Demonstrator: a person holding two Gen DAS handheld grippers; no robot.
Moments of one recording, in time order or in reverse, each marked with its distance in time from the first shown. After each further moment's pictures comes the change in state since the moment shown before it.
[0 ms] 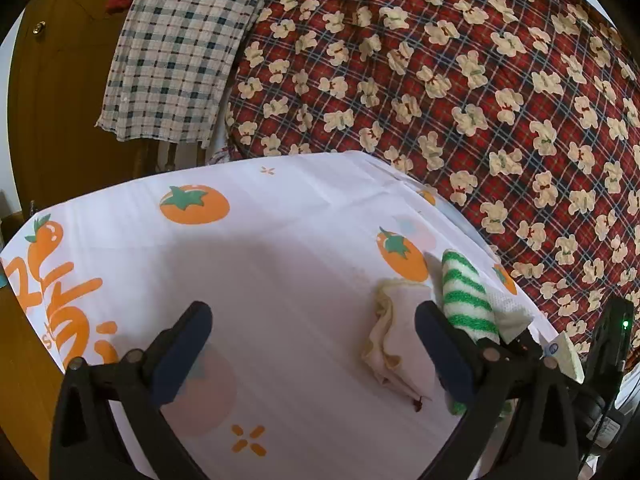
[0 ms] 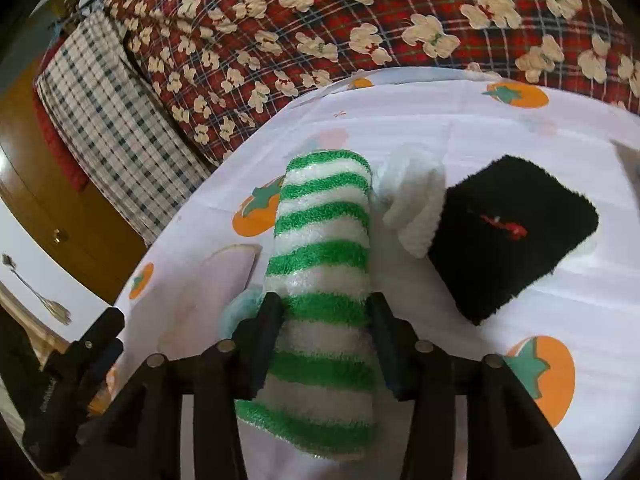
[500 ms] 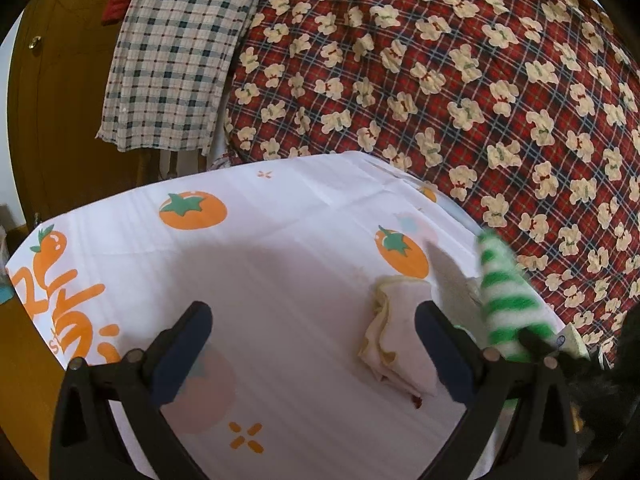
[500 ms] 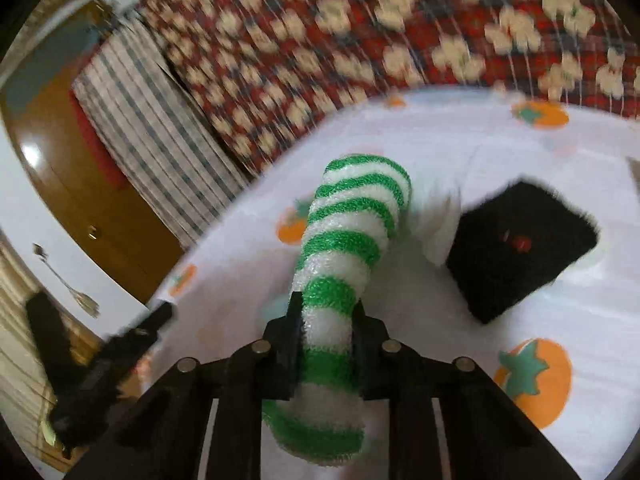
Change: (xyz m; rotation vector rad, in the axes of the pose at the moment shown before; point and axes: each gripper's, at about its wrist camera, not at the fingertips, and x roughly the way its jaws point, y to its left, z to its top) left arm -0.003 -0.006 -0.002 0.035 -0.013 0.011; right arm -0.041 -0.004 -0.002 -0.046 -0.107 0.180
